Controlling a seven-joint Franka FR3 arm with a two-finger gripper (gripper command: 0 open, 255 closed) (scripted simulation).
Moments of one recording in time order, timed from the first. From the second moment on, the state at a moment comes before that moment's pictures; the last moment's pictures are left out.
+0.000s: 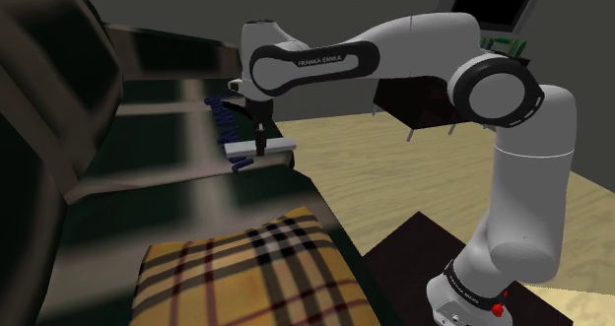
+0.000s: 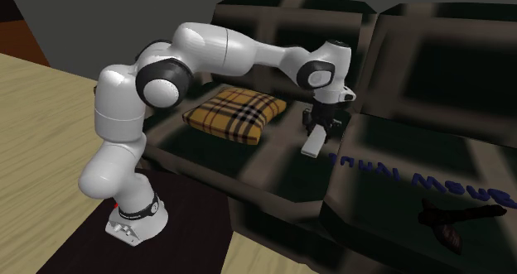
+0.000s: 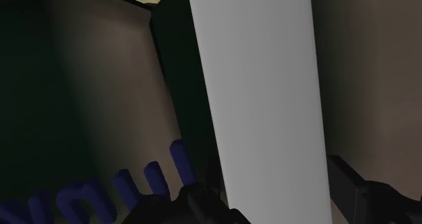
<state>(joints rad) 0.25 0.40 0.25 -1.50 -0.08 1.87 -0.62</state>
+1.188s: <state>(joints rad) 0.21 0.48 0.22 -1.58 -0.10 2.03 -0.67</state>
